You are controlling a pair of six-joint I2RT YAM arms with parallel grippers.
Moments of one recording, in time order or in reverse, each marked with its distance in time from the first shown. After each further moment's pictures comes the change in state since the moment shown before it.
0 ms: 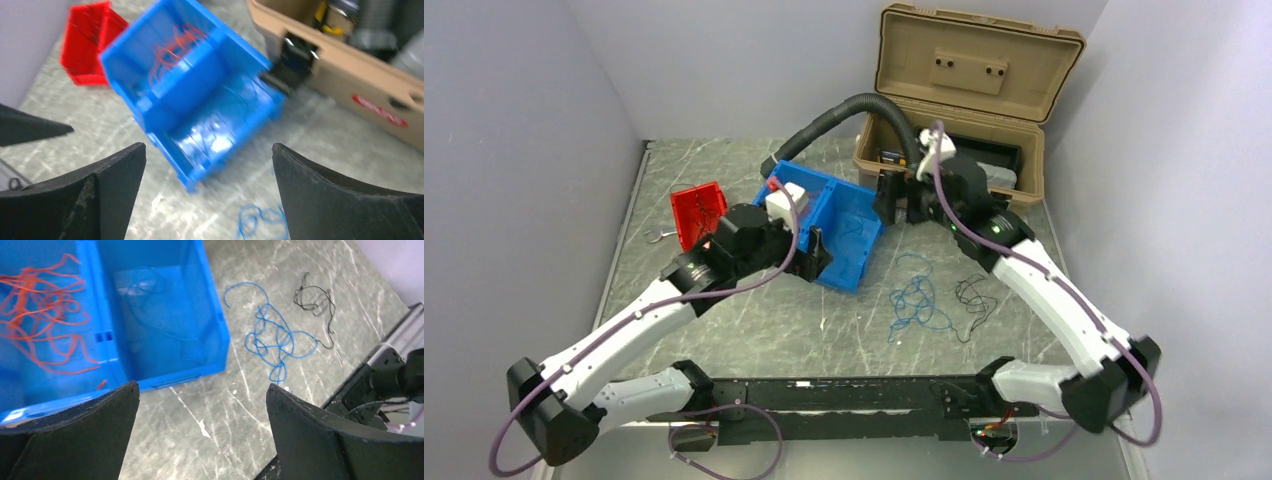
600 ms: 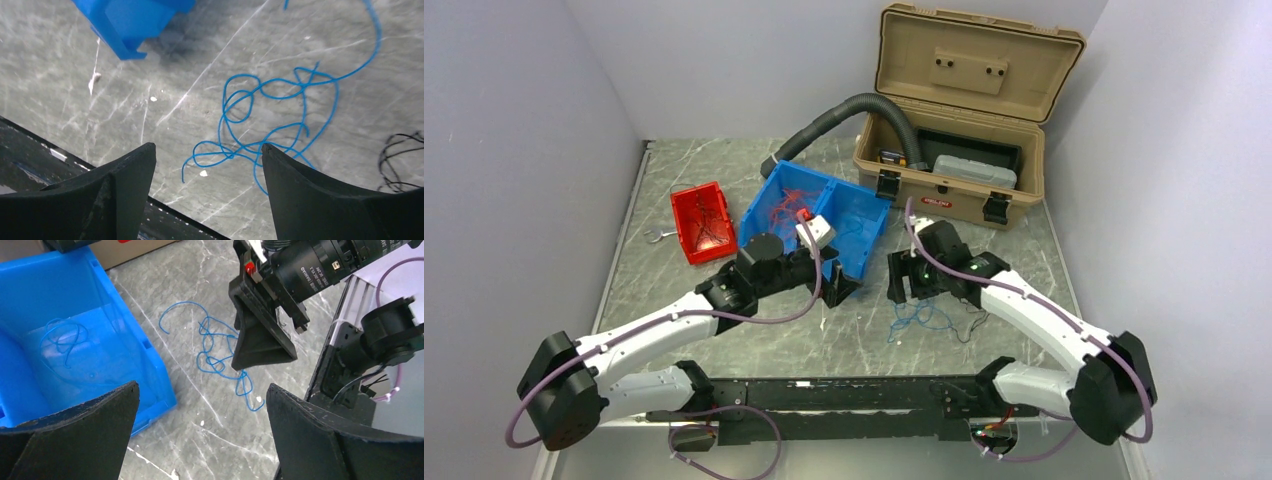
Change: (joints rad) left arm -0.121 0.091 -0.254 0.525 0.208 0.068; right arm 0.006 -0.135 -0.469 -0.178 -0.057 0.051
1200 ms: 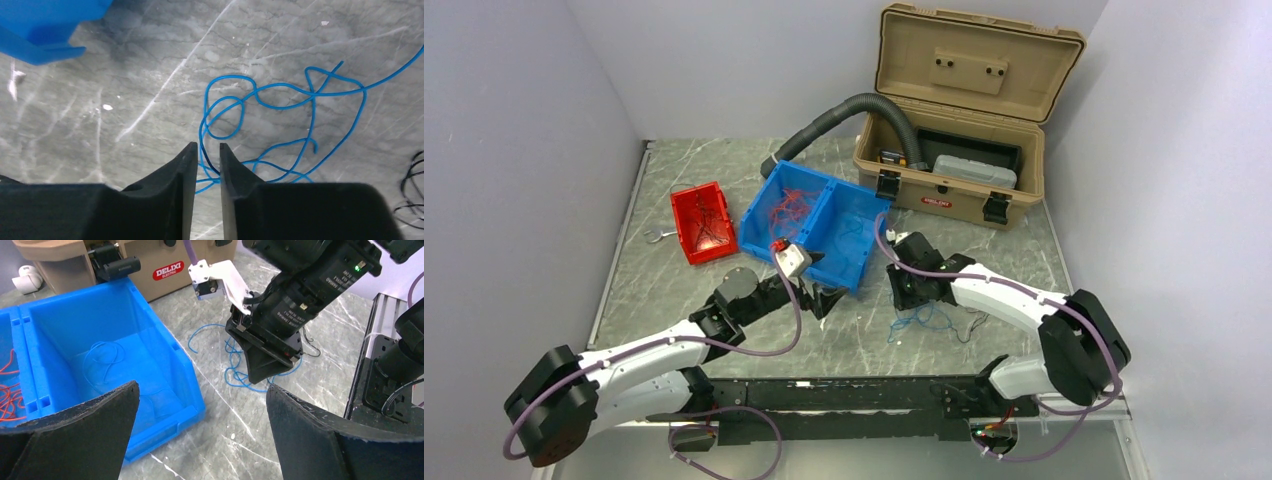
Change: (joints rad) left arm 0.000 -0.115 -0.350 0.454 -0.081 0.113; right arm 0.091 0.226 -0.054 0.112 0.088 0.002
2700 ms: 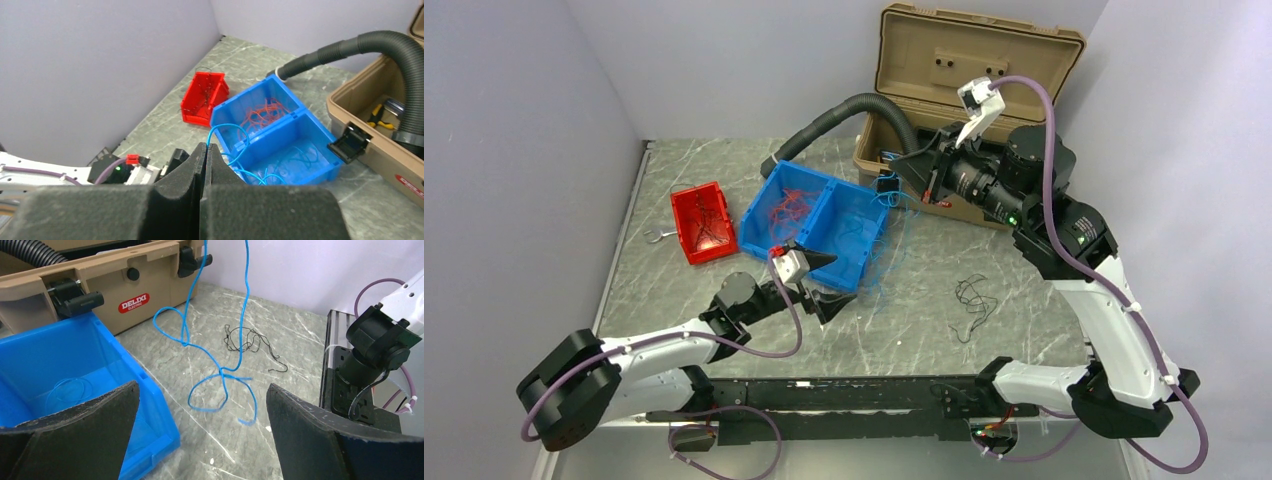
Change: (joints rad) left arm 0.000 0.103 -0.049 0.290 0.134 -0.047; right arm 0.017 -0.177 1.014 -0.219 -0.099 -0.003
